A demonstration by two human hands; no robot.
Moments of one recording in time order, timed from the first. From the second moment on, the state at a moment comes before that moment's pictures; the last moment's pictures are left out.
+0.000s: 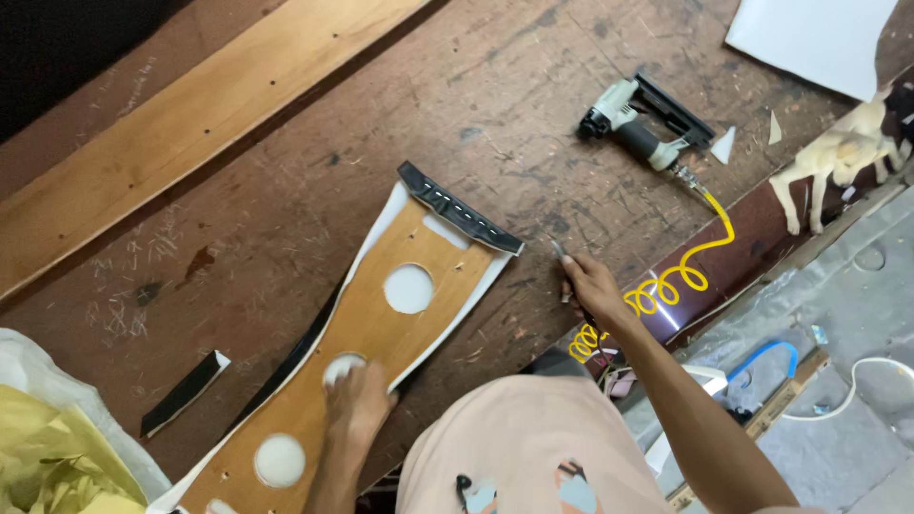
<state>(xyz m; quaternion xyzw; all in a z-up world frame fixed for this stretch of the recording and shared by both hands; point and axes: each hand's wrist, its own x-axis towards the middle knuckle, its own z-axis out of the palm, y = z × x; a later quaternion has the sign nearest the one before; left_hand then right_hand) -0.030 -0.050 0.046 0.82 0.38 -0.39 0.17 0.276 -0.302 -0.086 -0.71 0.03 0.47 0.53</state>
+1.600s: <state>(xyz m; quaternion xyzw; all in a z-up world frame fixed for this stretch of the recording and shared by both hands) 0.190 -0.096 -0.012 0.95 0.18 0.10 0.23 0.305 -0.253 -0.024 -0.74 -0.09 0.52 0.42</state>
